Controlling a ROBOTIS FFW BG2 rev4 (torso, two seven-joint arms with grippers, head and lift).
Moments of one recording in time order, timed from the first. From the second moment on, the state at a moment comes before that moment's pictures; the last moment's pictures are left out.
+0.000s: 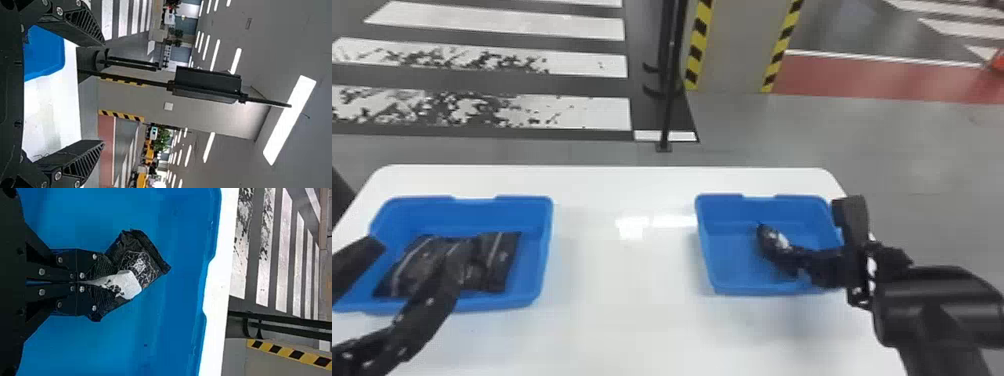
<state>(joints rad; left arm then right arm) 0.77 0.14 0.21 -2.30 0.43 -0.05 -0.45 -0.08 -0.24 -0.19 -1.54 0.17 0.76 0.61</state>
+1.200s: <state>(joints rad) 0.32 0.26 -0.15 -1.93 0.93 0.10 -0.53 0.18 -0.22 0.13 -2.28 0.07 0.75 0.62</state>
